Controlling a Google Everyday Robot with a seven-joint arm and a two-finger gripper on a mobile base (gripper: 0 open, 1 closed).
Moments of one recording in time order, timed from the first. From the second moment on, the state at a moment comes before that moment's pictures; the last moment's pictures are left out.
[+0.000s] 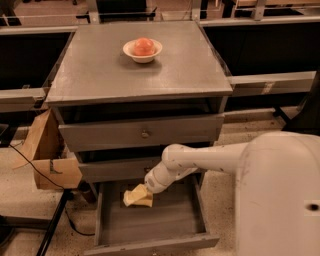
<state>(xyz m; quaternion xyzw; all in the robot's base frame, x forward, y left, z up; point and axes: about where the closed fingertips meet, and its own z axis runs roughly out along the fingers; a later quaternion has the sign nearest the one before) 0.549 0.060 0.460 -0.33 0.90 0.28 0.09</state>
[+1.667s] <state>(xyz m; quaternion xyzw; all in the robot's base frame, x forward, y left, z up) 0.551 0.121 0.304 -0.29 0.86 0.41 0.09</state>
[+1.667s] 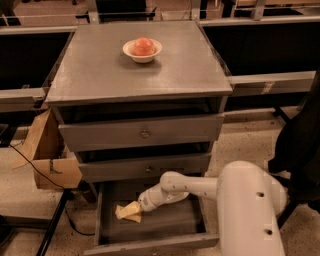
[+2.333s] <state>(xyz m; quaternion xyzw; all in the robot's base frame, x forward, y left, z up) 0.534 0.160 0.212 -0.29 0.85 0.44 0.04</state>
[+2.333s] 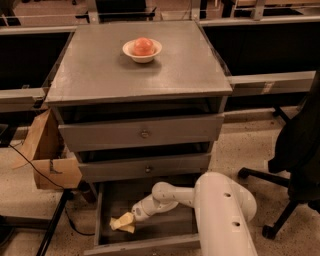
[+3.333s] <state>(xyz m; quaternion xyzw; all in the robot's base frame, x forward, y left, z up) 0.529 0.173 0.184 -0.28 0.85 0.45 0.03</state>
